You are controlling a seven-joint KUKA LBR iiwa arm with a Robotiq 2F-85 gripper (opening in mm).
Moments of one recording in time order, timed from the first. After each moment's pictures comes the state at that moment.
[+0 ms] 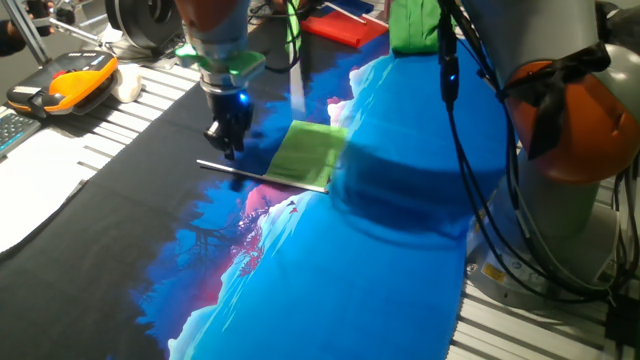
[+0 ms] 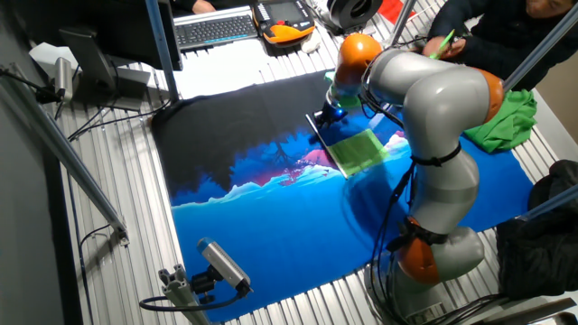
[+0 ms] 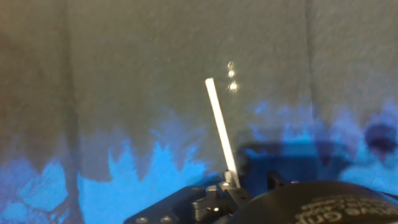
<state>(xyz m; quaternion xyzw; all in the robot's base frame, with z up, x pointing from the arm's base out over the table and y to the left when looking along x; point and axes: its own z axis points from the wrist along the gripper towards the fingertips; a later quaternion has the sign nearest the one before) 0.584 0.036 0.065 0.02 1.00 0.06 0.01</state>
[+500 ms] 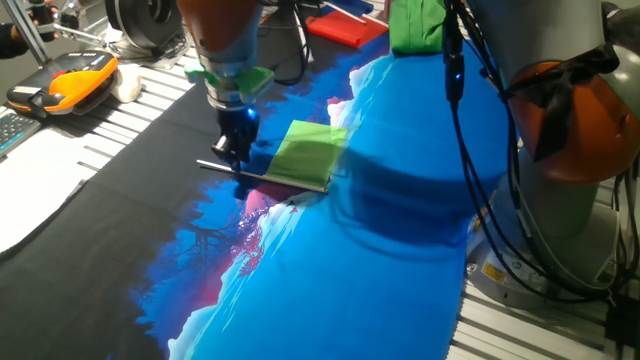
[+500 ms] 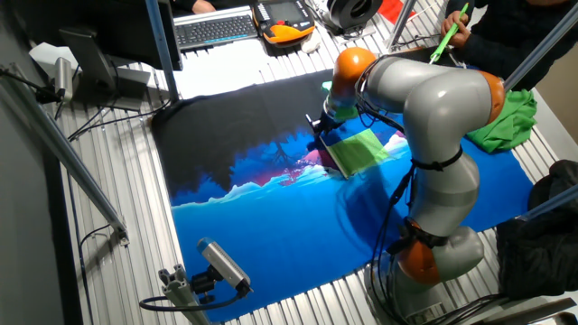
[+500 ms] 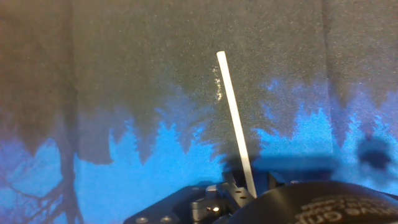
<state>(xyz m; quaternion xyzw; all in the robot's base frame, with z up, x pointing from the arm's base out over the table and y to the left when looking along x) 0.570 0.042 0.046 0.01 1.00 0.05 0.03</state>
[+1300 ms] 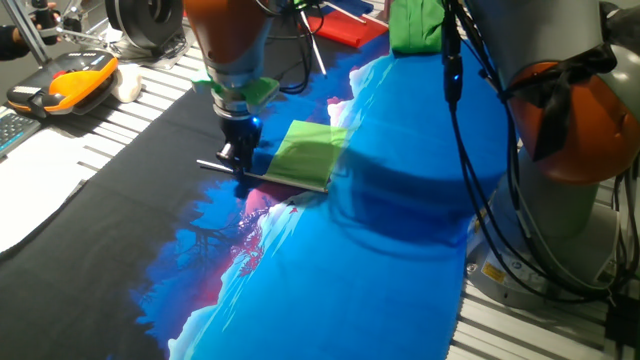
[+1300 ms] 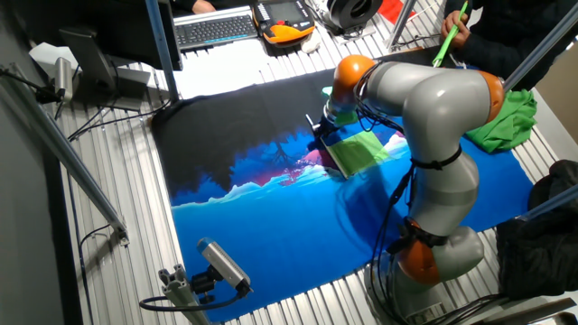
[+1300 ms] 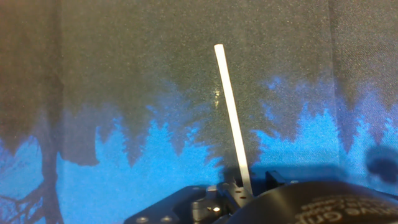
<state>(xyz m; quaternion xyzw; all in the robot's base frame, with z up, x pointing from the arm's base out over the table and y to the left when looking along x) 0.569 0.040 0.029 0.00 1.00 0.04 0.04</state>
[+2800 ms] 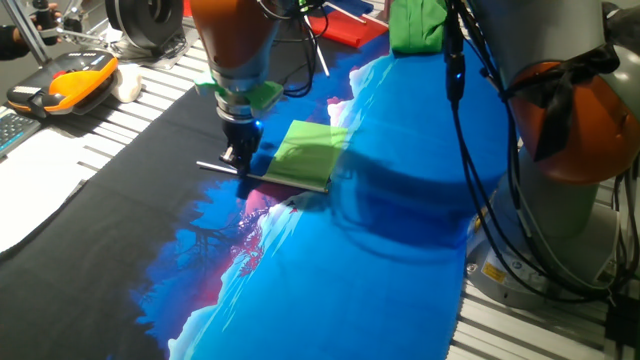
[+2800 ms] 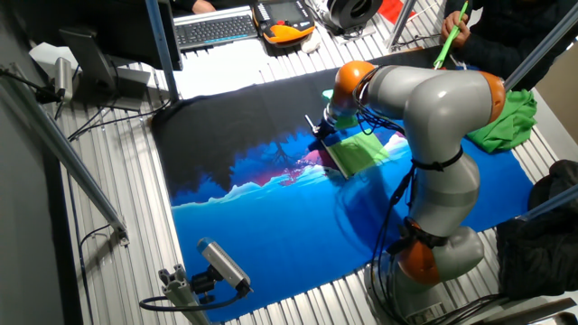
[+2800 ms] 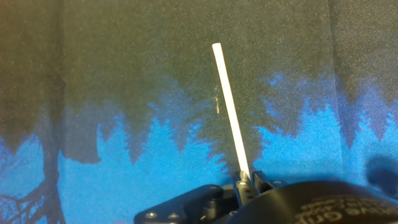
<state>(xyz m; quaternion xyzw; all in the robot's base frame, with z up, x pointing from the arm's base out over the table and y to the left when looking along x) 0.565 0.043 0.029 0.00 1.00 0.04 0.06</state>
